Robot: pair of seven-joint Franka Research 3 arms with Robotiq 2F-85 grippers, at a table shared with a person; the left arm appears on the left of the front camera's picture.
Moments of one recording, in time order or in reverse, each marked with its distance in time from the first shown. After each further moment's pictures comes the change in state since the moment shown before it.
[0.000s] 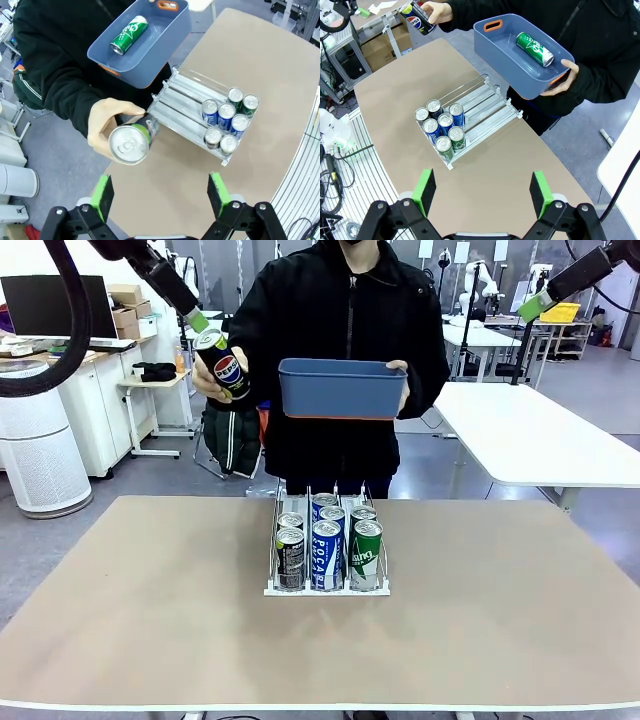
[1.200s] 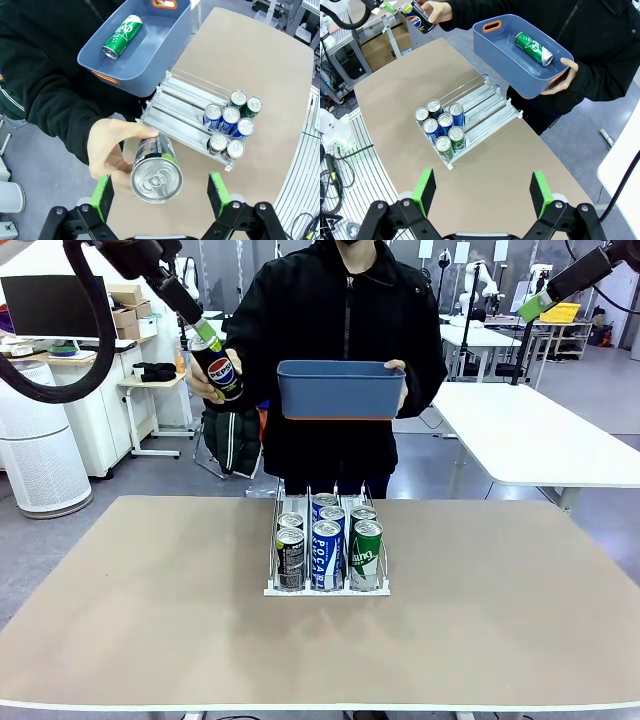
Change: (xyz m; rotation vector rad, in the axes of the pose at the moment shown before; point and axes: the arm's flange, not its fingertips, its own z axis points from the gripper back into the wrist) left arm 0.002 0.062 -0.053 -0.127 -0.024 -0.014; right arm 0.000 0.000 0.000 0.000 0.000 0.000
